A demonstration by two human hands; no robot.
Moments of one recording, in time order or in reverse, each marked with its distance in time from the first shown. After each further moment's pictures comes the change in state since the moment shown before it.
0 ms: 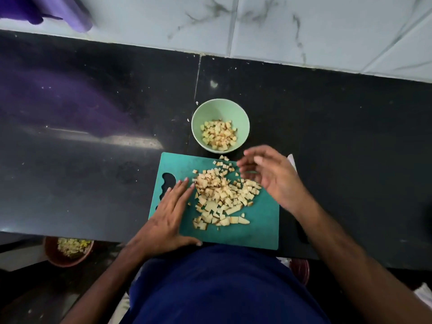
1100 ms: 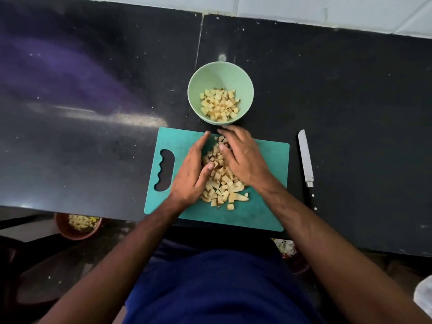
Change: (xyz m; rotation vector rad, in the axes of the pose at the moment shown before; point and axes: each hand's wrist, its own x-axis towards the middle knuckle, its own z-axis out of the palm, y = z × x) left_hand 0.074 0.026 0.025 -0.415 0.384 -0.027; right_hand 0.056 0.089 0.016 -1.277 0.091 -0.400
